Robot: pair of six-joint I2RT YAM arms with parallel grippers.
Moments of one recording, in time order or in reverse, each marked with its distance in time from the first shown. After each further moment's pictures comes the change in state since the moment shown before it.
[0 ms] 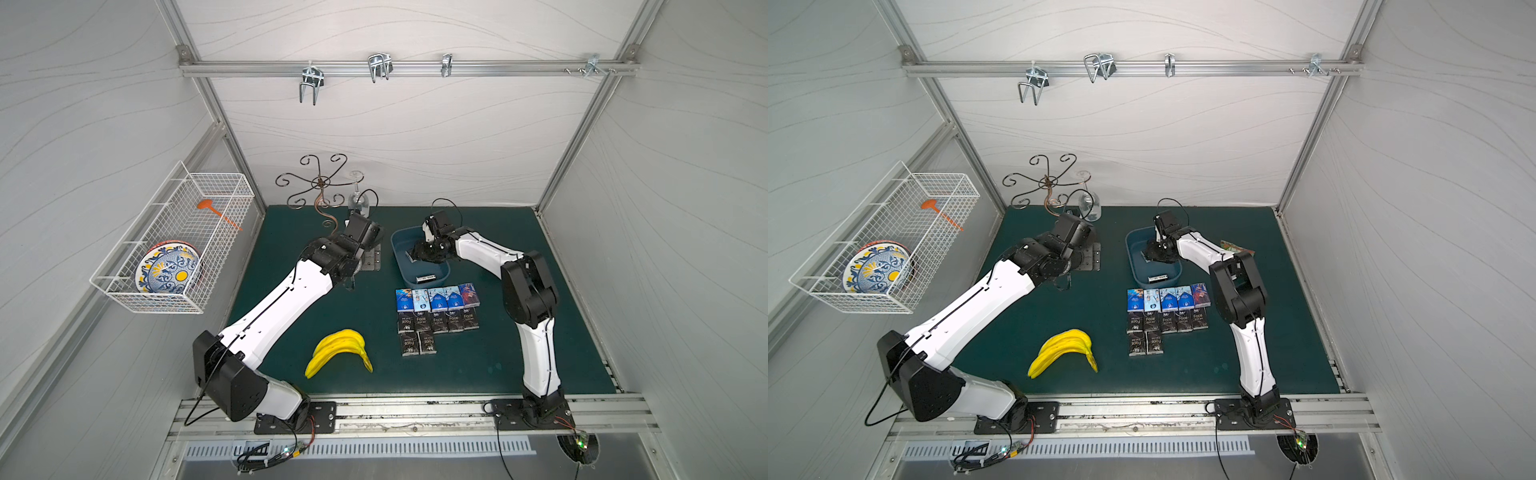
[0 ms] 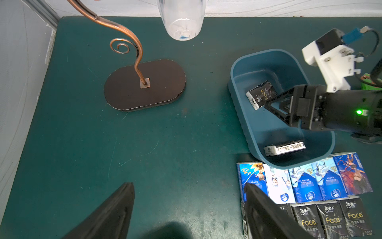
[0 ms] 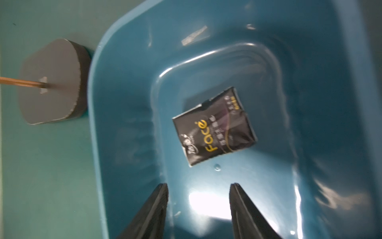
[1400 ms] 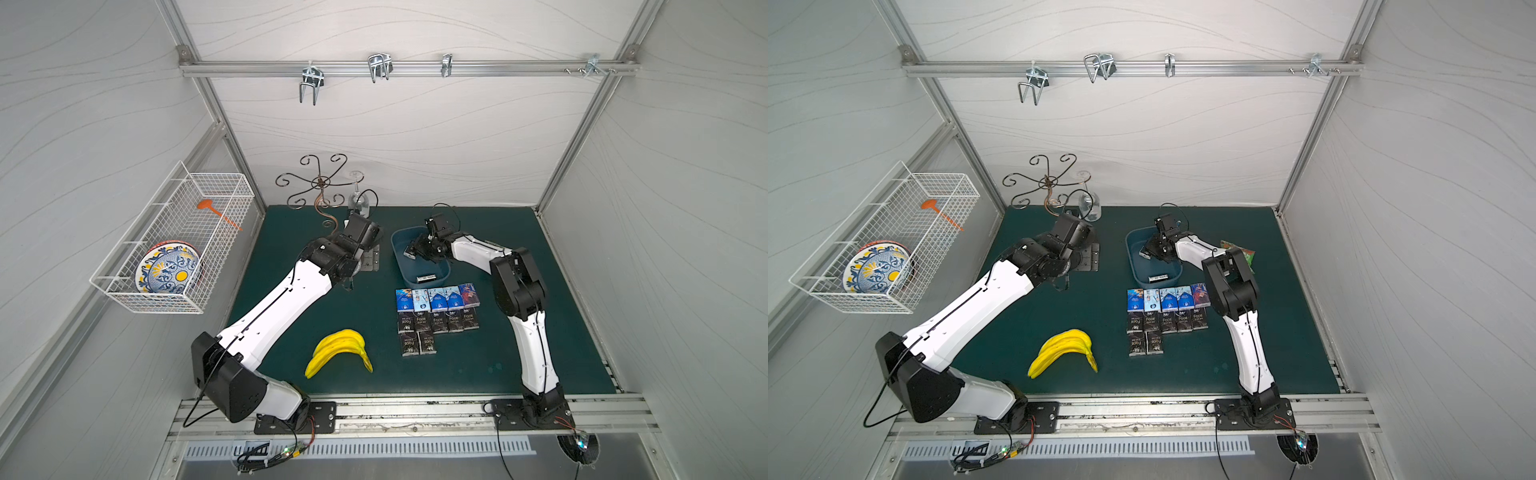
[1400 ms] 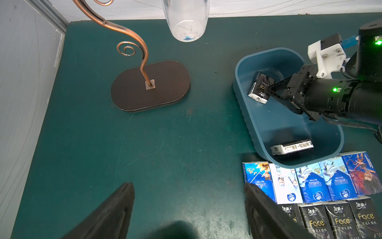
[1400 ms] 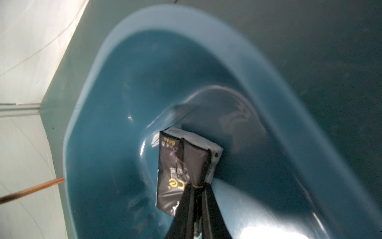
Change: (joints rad) left arm 0.000 -0.006 0.001 -0.018 -0.022 0.020; right arm -0.024 0.100 -0.009 0.215 0.047 0.357
